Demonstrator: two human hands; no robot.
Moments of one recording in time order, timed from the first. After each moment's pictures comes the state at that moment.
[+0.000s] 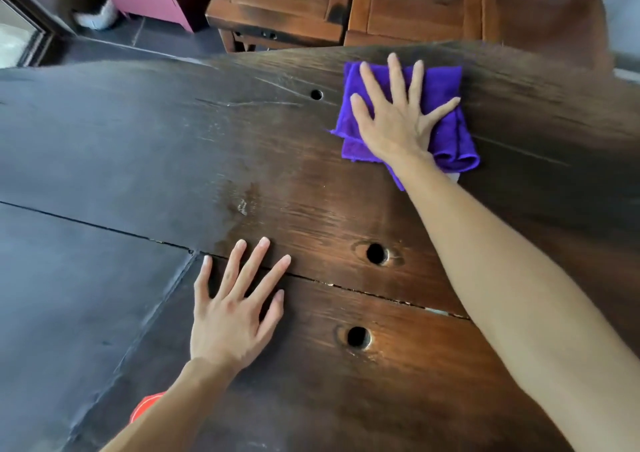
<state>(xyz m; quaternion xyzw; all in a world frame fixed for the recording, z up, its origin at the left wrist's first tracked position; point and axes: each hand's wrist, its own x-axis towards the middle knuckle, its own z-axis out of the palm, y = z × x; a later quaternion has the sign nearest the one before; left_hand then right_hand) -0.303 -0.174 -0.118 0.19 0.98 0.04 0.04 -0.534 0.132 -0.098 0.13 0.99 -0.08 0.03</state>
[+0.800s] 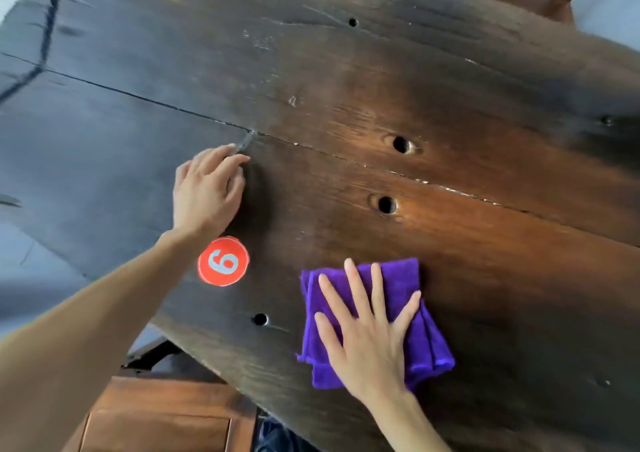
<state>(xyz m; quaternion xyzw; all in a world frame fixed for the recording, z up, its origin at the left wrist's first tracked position) -0.275 -0.281 -0.085 0.10 0.97 0.23 -0.05 -0.044 -0.057 -0.093 0.02 0.99 -0.06 0.13</state>
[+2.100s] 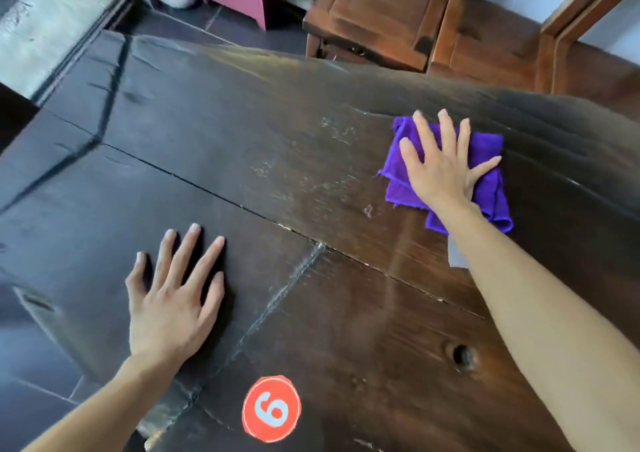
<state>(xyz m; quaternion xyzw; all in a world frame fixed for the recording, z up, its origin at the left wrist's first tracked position) -0.312 -0.396 -0.106 0.00 1.00 0.06 0.06 -0.516 0.004 -0.105 0.12 0.99 -0.08 0.06</state>
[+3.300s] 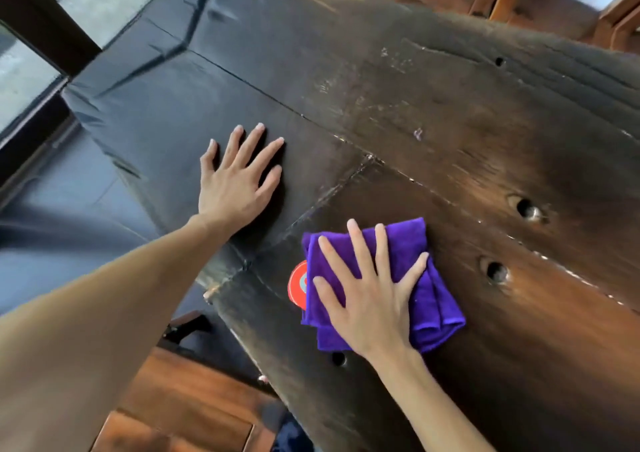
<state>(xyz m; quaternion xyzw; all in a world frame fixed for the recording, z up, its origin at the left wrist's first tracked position) -0.311 -0.402 -0.111 0.01 0.99 0.10 0.06 -0.184 -0.155 -0.099 -0.14 0.99 -0.04 0.09</state>
